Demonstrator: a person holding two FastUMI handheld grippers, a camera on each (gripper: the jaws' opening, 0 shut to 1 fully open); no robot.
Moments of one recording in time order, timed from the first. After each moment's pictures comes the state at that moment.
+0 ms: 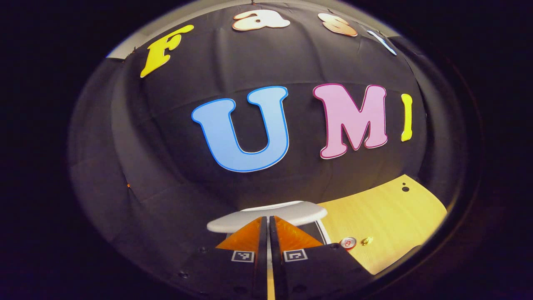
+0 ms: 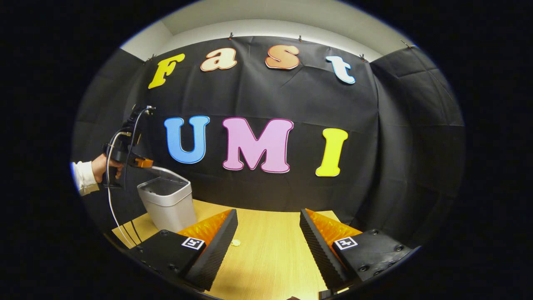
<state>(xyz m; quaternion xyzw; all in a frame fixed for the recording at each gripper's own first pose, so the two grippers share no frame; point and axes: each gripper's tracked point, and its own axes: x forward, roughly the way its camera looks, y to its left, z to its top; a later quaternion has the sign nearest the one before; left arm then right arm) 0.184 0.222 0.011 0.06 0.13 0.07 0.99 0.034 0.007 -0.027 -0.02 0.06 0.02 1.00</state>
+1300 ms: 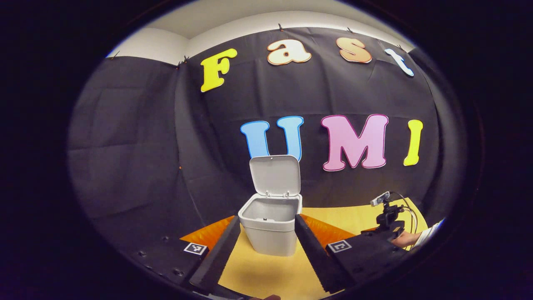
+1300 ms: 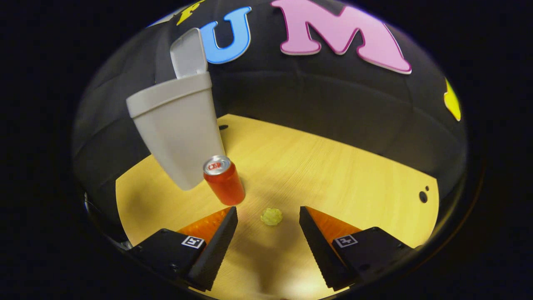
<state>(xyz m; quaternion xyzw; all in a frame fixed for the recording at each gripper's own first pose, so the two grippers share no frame) -0.018 0.115 0.054 -0.01 0.09 0.23 0.97 0.246 0.121 -0.361 -0.04 0.35 0.28 0.89</state>
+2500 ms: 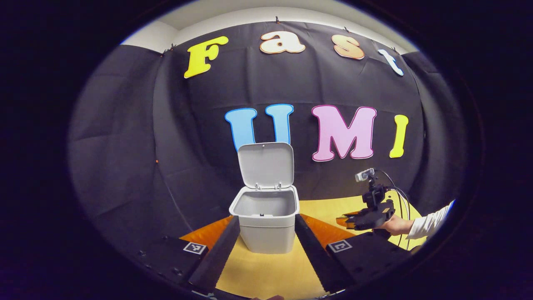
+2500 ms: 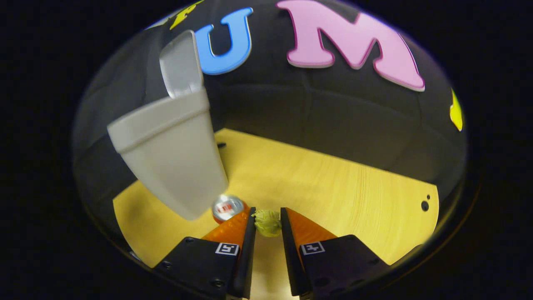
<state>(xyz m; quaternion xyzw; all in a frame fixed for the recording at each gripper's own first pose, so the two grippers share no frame) 0.017 0.168 0.019 -0.01 0.10 0.11 0.99 0.299 0.193 -0.258 -0.02 0.26 0.26 0.93</state>
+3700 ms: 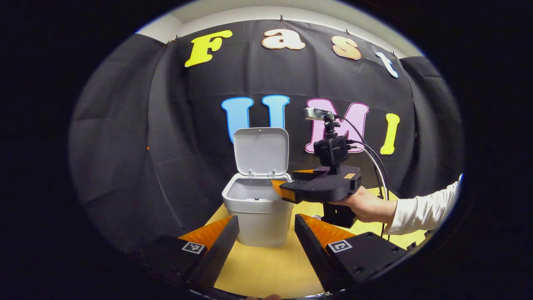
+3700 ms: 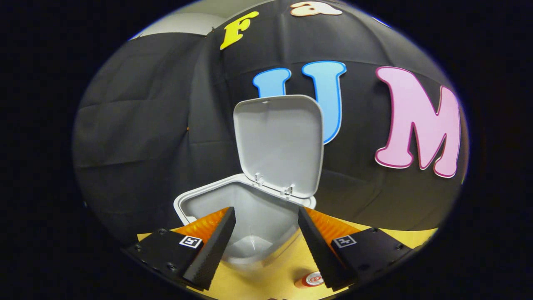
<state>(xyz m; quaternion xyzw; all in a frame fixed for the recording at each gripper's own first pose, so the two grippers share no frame) 0.008 0.158 -0.035 -0.05 0.10 0.07 0.99 0.281 0.328 -0.139 -0.01 0.12 0.33 0.94</state>
